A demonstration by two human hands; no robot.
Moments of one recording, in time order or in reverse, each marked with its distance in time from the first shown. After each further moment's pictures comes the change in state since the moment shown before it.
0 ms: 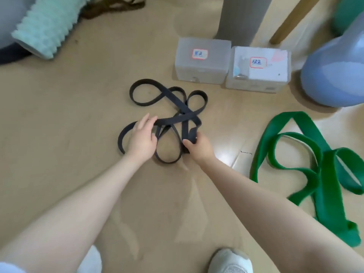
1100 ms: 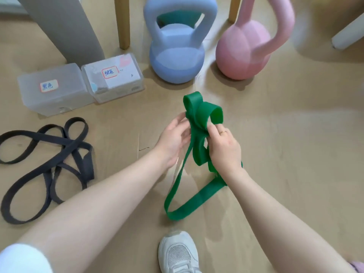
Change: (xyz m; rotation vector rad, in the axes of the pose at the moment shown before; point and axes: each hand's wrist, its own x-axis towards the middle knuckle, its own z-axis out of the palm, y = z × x) left_hand -0.089 0.291 0.126 -1.101 -0.841 -0.069; right_hand -0.147 0.143 -0.224 -0.745 1.025 -0.247
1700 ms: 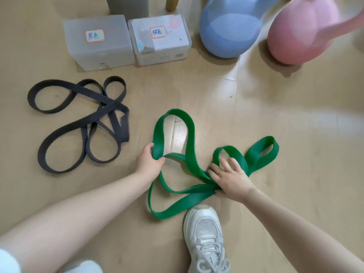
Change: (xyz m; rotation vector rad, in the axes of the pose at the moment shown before) left_hand -0.069 -0.092 -0.185 0.658 0.455 -0.204; right_hand -0.121 -0.026 0.058 -0.360 -0.852 -0.598
